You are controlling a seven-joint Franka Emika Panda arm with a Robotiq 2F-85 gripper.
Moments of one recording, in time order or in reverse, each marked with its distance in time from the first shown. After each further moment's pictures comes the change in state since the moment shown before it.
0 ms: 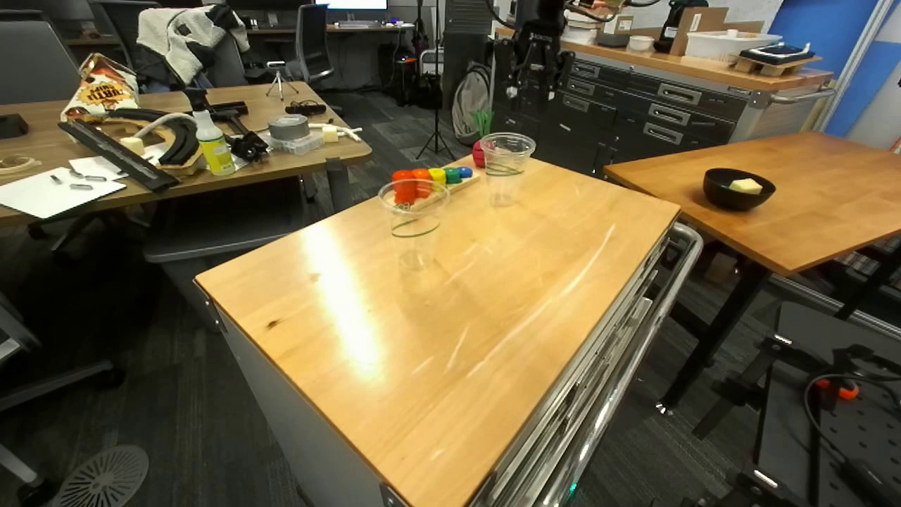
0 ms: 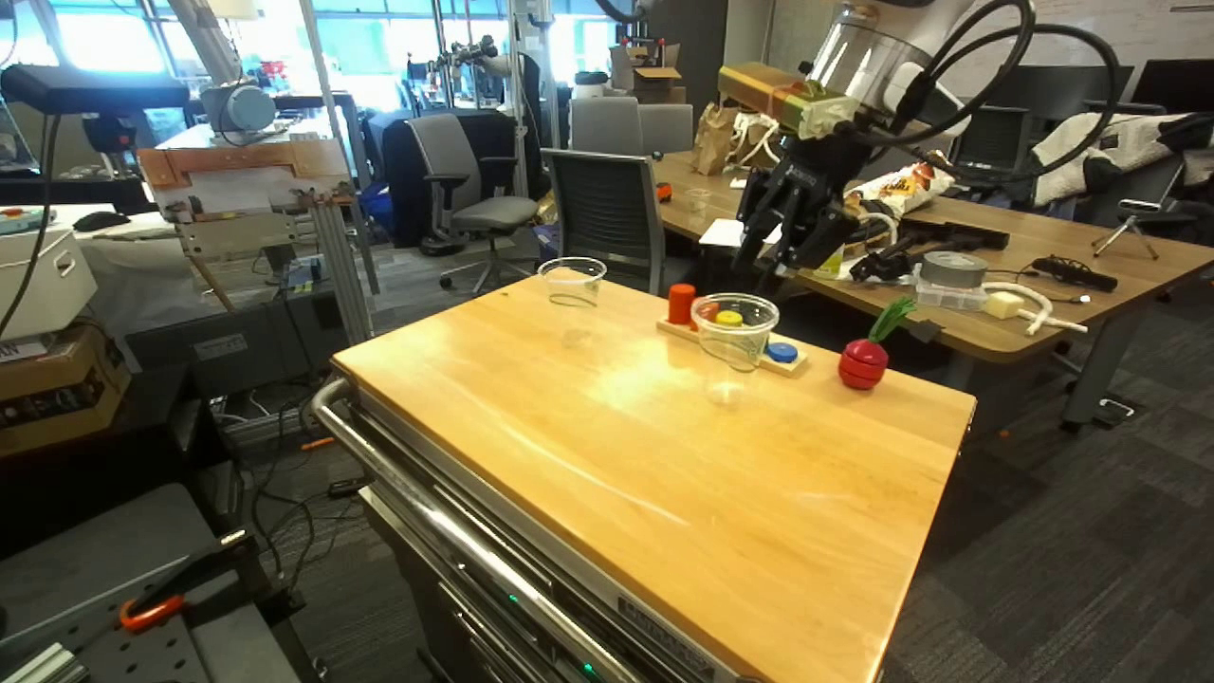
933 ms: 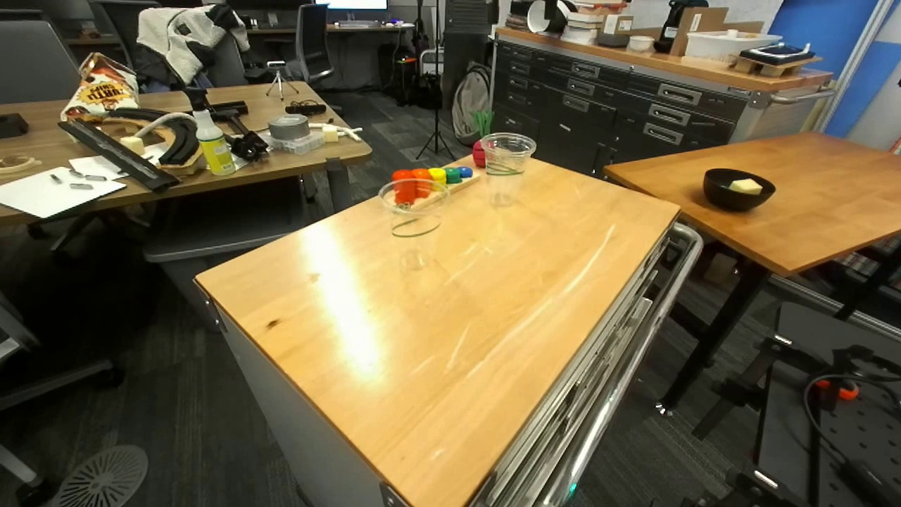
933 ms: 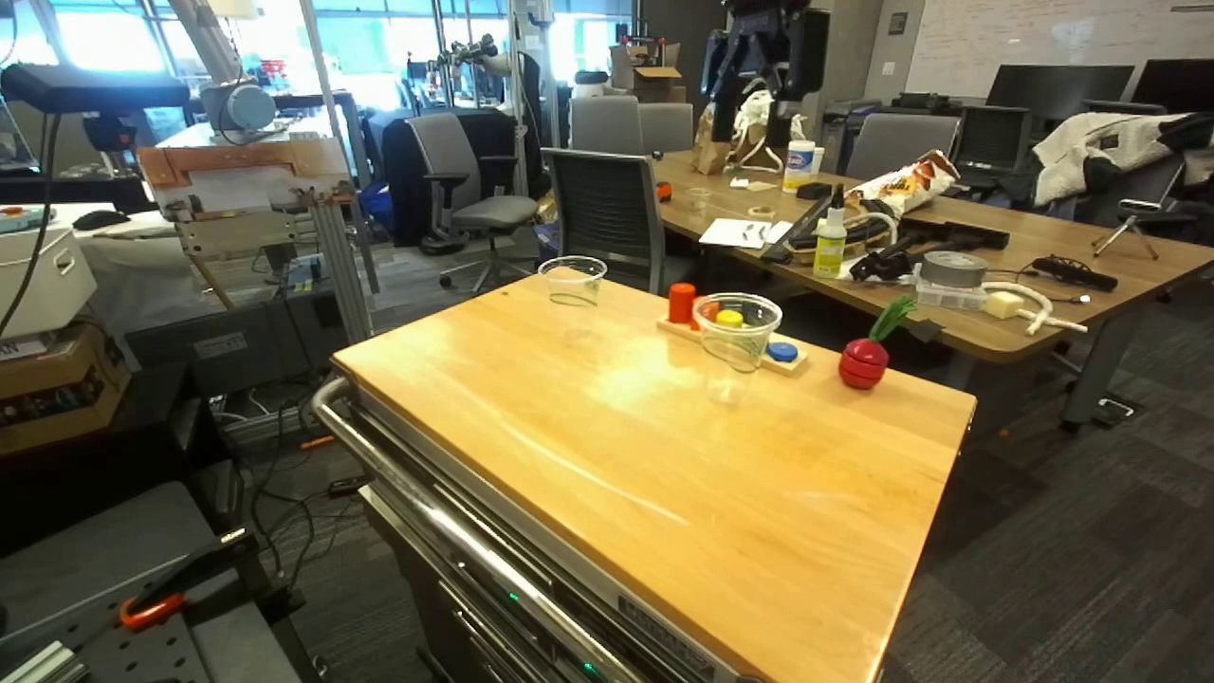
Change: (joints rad) arm 0.176 -0.210 -0.023 -0.055 -0.253 0.048 0.184
